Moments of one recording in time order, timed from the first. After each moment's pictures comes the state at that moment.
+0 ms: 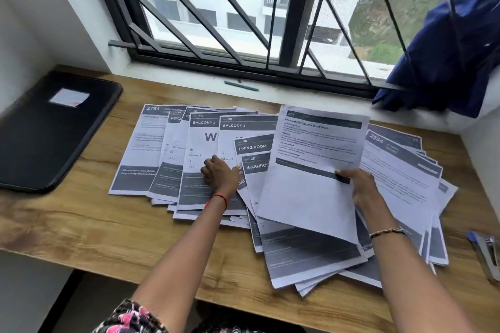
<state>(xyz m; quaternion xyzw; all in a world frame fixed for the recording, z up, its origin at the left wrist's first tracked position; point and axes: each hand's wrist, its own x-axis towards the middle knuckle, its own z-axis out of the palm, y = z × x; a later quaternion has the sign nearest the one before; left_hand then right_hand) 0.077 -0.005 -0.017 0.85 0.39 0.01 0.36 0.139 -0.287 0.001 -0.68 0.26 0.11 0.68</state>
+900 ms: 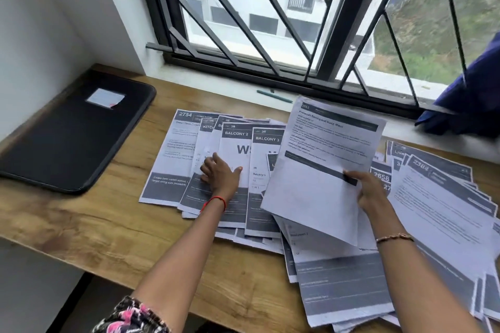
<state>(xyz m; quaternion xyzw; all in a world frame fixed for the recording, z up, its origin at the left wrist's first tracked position) 0.089 0.083 -0.028 0.86 0.39 0.02 0.33 0.177 -0.206 0.002 -0.61 0.24 0.14 0.74</state>
